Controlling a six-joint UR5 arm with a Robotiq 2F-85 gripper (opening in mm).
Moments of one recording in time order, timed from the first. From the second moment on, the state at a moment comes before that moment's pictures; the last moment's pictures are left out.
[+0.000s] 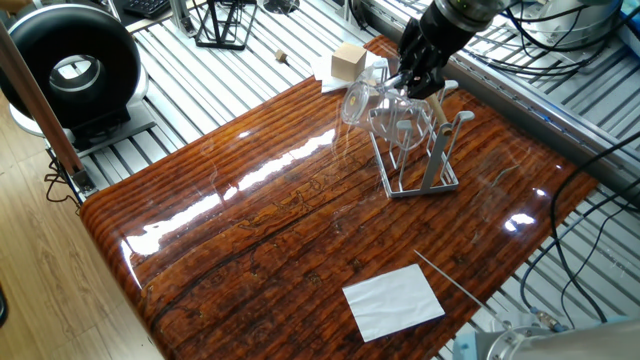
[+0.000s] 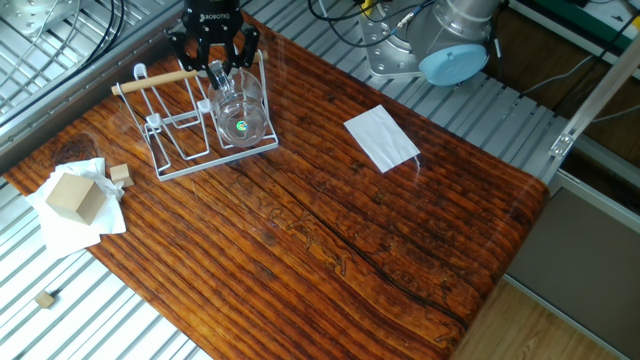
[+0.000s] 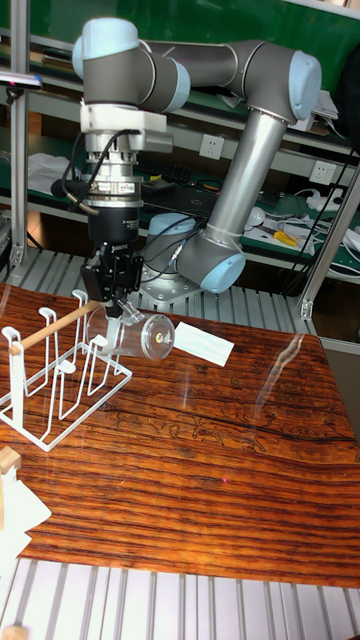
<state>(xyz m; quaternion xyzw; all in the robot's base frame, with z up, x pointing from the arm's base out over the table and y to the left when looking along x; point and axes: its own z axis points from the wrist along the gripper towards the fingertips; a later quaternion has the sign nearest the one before) 0.485 -0.088 0.192 -0.48 0.86 0.00 0.19</state>
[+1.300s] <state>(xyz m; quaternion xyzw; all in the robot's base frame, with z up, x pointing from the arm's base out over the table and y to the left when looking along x) 0.484 -0.084 0.195 -0.49 0.85 0.01 0.20</state>
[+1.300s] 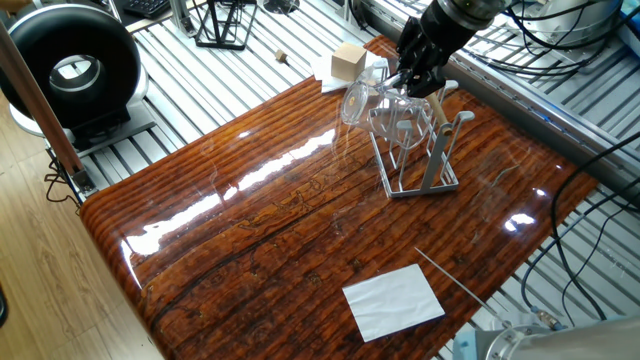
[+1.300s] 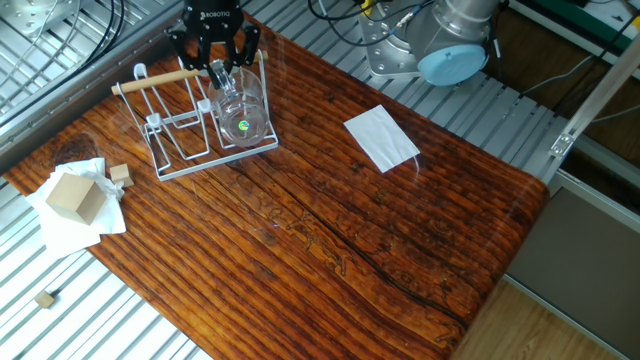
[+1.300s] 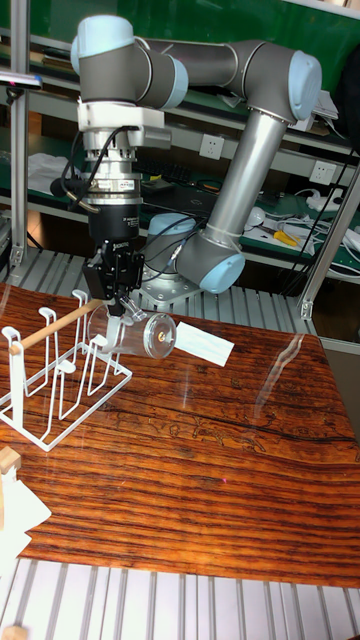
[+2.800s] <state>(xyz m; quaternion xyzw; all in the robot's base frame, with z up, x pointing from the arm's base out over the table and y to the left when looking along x) 0.485 -0.082 0.195 -0.49 0.85 0.02 0.20</state>
